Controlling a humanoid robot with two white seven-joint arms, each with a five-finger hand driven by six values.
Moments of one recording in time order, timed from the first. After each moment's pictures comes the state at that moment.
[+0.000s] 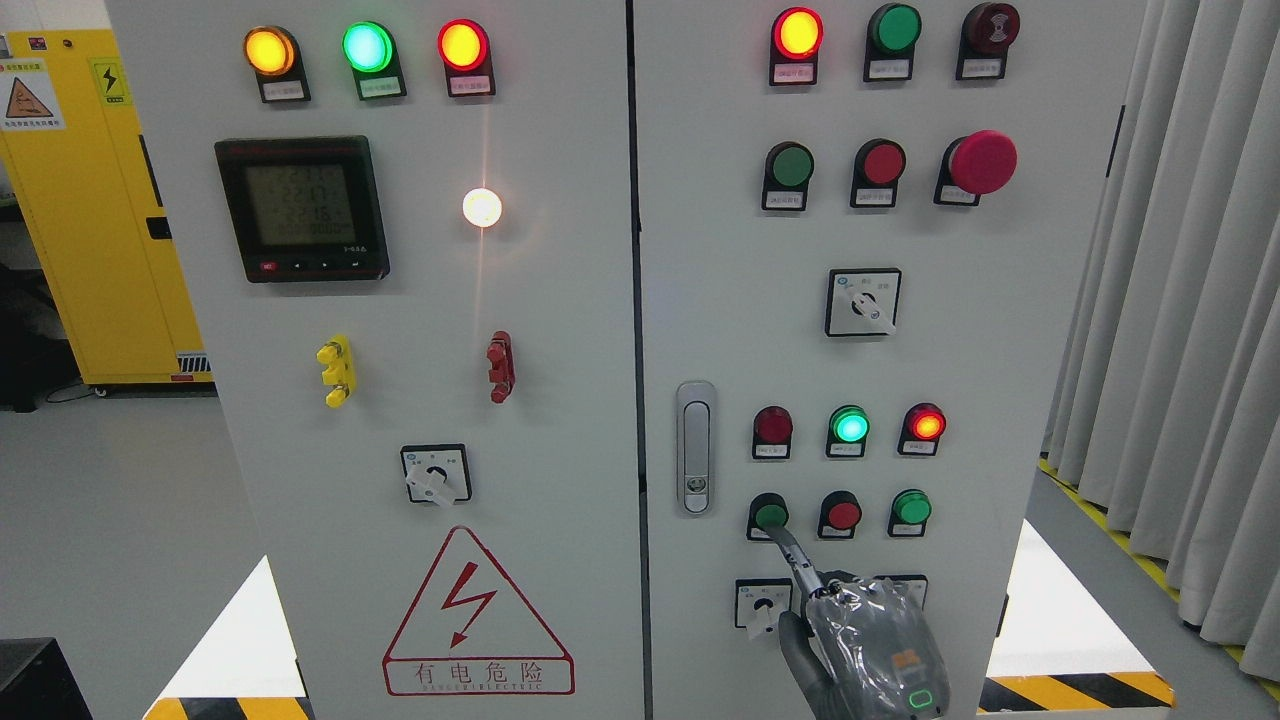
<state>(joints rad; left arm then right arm) 0.06 -0.10 -0.10 -0.13 0.08 -0.05 -0.06 -0.22 0.12 0.00 -1.72 1.37 -0.31 -0.06</state>
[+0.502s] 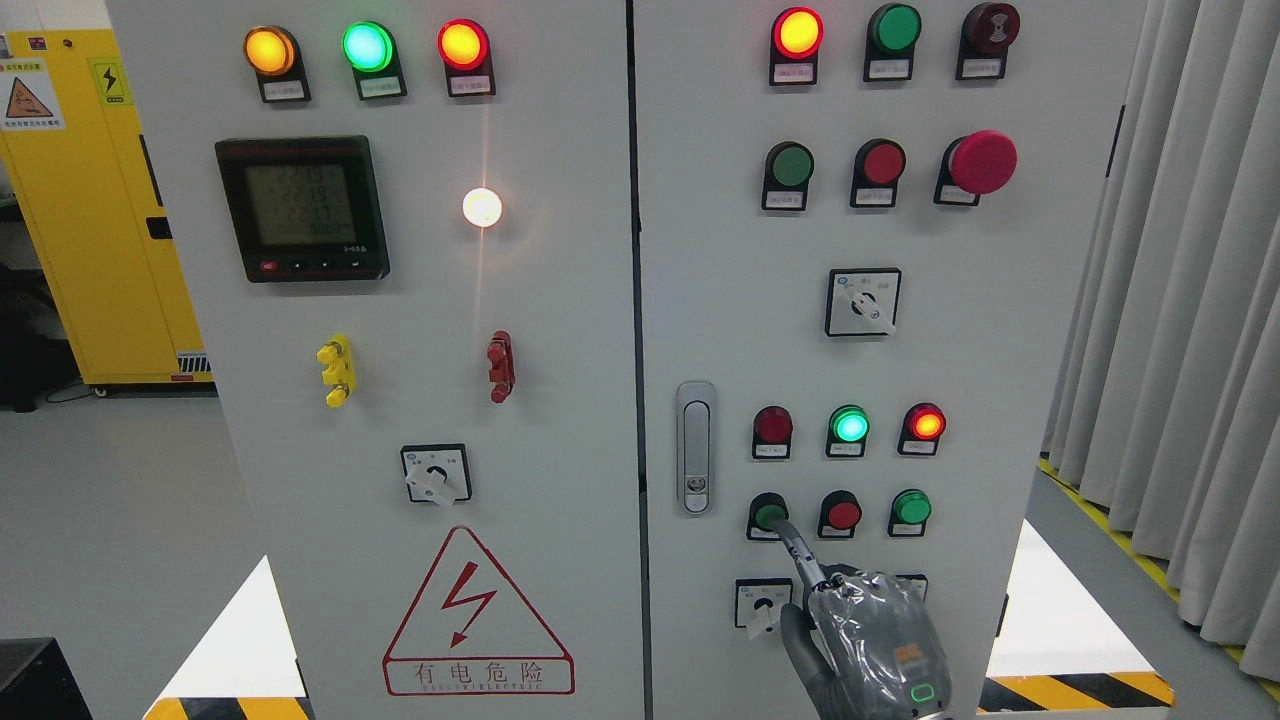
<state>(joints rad) 0.06 -0.10 -0.10 -0.13 0.08 -0.05 -0.06 -0.24 0.12 0.00 -1.71 1.36 -0.30 -0.06</state>
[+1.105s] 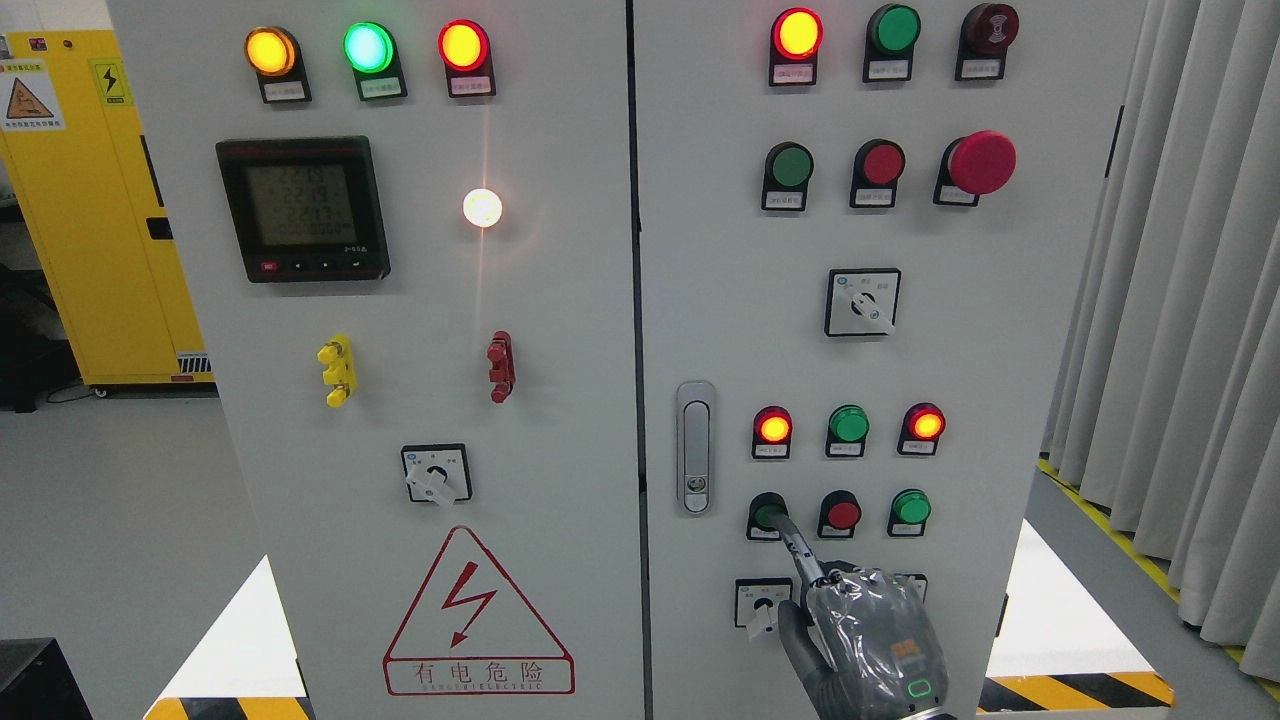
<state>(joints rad) 0.06 -0.10 -0.10 -0.13 0.08 -0.05 -0.06 -0.25 0.13 0.00 -1.70 1.36 -0.30 -0.07</state>
